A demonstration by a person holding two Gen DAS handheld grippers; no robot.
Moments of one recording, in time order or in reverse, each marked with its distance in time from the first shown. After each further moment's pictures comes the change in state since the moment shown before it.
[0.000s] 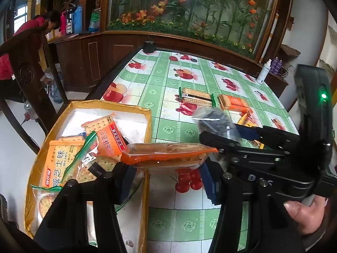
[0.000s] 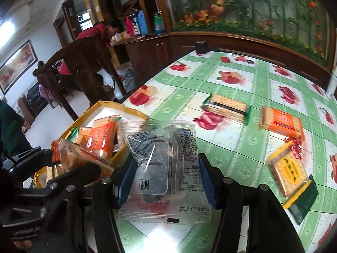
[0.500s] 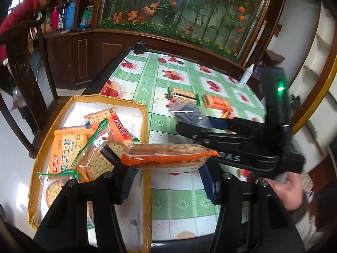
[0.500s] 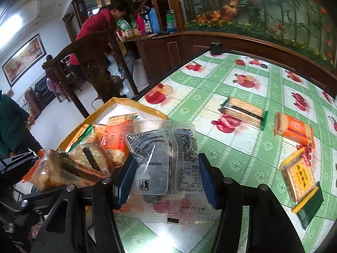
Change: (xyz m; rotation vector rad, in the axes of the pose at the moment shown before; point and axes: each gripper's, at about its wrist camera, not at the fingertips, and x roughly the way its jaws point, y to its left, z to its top) left arm -0.047 0.028 -0.013 -0.035 0.002 -0.155; right arm 0.005 0.026 0.004 -0.051 0.008 0.048
